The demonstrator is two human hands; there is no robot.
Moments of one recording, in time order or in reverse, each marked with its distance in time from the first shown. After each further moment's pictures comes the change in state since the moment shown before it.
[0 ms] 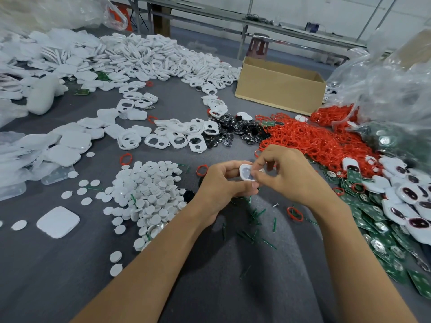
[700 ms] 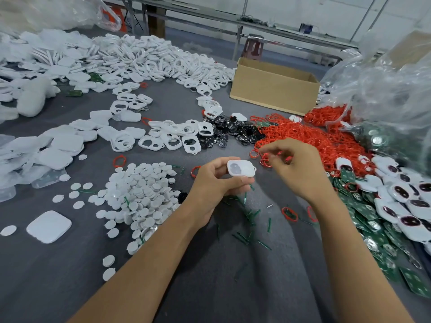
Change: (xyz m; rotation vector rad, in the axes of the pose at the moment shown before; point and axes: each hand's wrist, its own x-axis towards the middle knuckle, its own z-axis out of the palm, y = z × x) left_hand -0.002 0.005 0.003 -0.106 0.096 -0.003; right_hand -0.003 0.011 -0.007 0.057 0.274 0.192
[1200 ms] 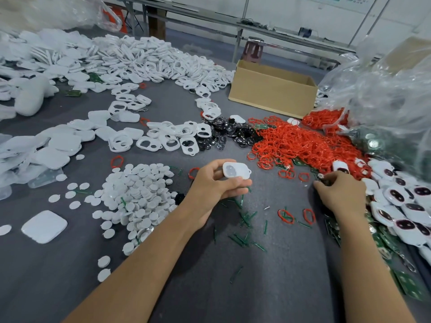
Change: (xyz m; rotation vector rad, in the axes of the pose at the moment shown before) left_hand -0.001 0.000 0.000 -0.032 0.016 -0.039; right_hand -0.029 0.103 -0.021 -0.363 0.089 0.685
